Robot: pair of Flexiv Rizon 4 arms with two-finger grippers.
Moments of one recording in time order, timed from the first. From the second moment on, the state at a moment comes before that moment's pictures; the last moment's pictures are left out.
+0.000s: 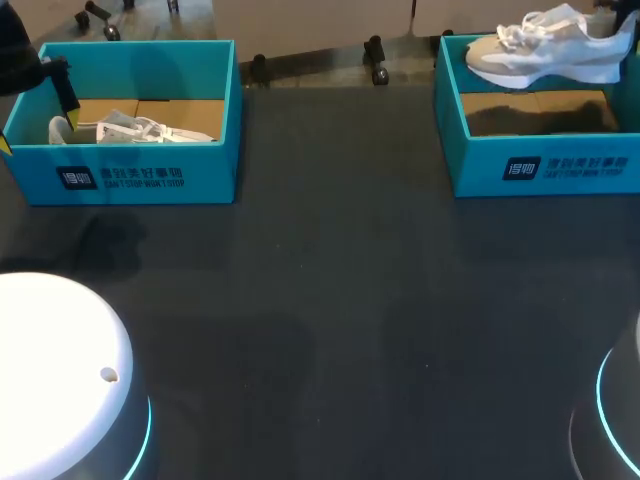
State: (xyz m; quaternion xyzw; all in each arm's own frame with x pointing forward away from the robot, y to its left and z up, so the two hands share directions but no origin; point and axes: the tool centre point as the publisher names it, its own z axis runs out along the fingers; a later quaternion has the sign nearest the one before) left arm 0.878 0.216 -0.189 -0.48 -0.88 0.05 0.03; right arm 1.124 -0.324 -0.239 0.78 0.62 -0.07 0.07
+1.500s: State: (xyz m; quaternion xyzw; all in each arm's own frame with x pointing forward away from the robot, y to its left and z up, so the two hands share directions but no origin) left arm 0.877 0.216 -0.189 -0.48 -0.88 0.05 0.03; right arm 1.070 -0.234 -0.160 0.79 0.61 -0.09 0.08
